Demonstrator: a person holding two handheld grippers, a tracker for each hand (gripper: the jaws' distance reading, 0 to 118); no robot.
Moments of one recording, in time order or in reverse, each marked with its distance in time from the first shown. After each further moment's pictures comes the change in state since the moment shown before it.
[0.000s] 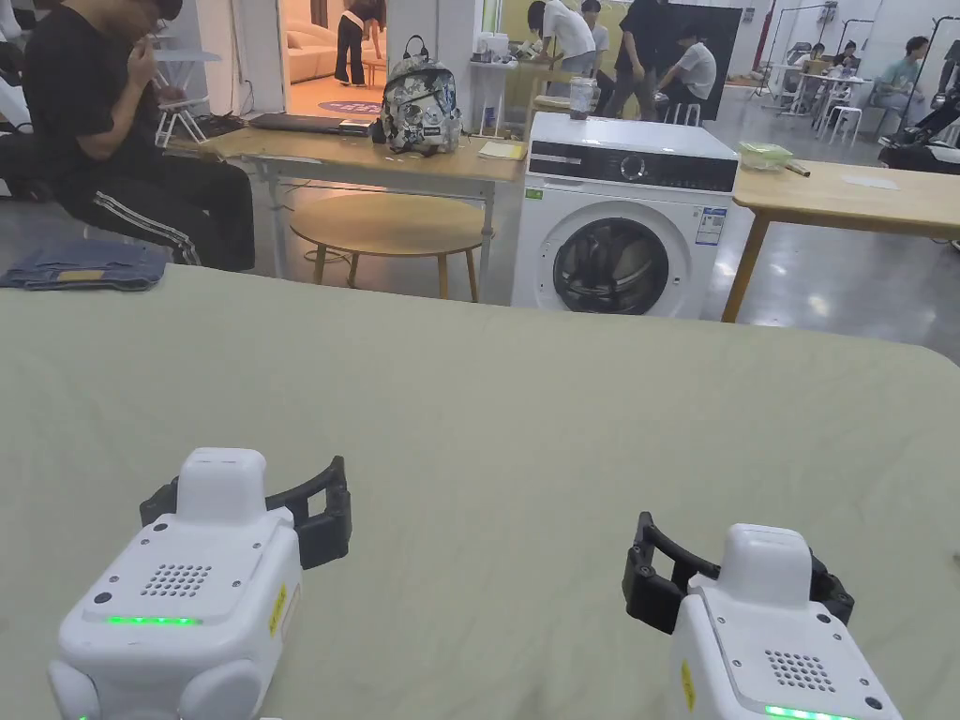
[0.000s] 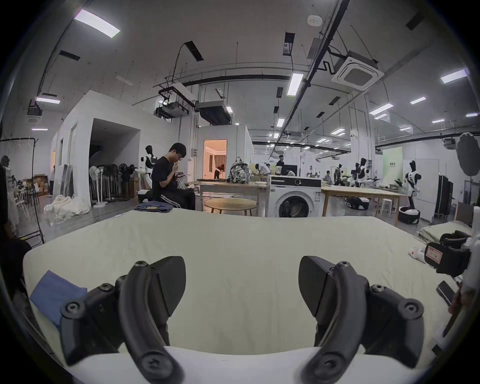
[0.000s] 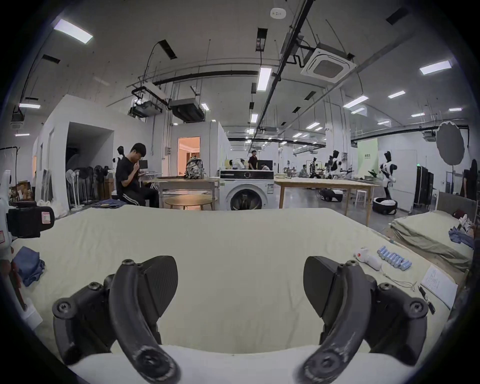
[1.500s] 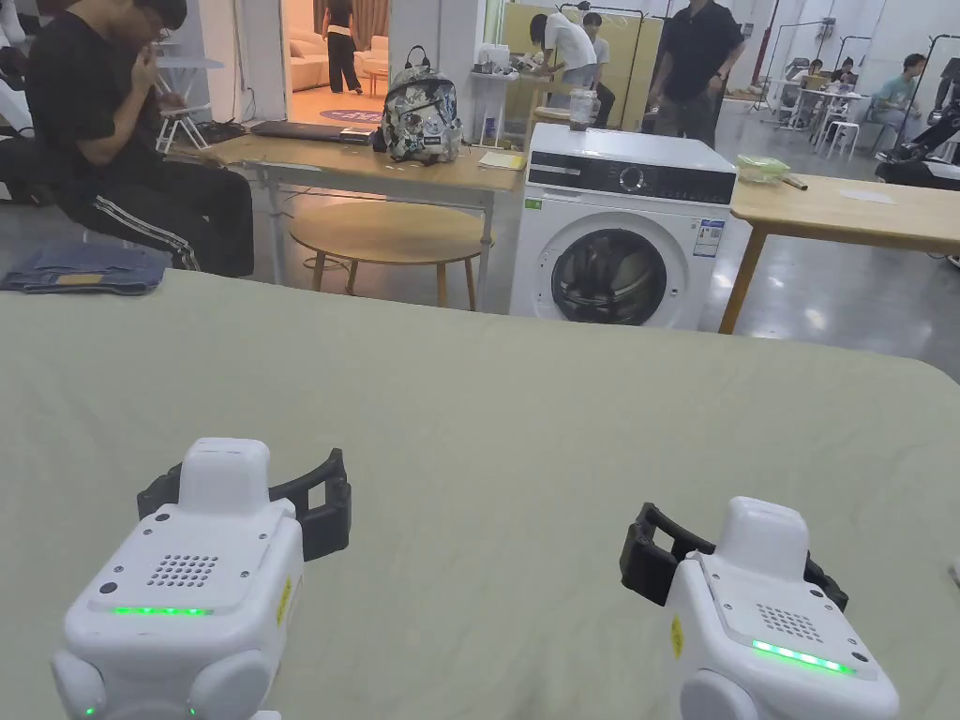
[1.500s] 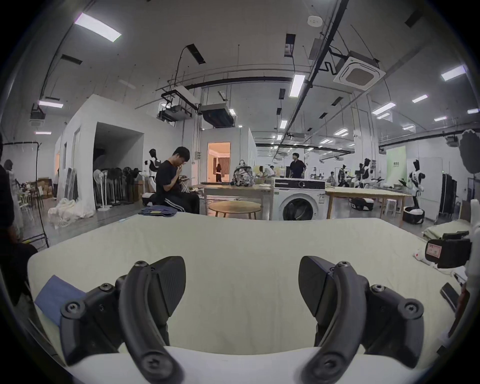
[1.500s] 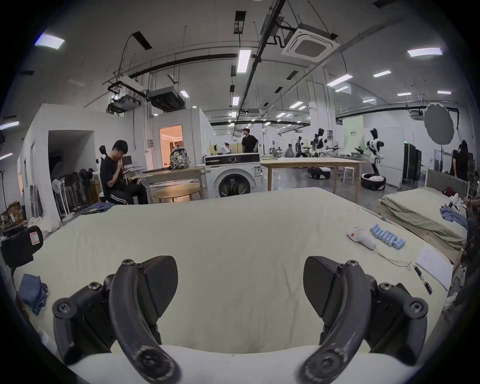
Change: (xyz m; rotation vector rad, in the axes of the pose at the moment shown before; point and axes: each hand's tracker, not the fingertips) left arm 0.007 0.009 0.000 0.020 0.036 -0.023; right arm -0.007 0.020 -0.013 -0.119 -0.080 -0.097
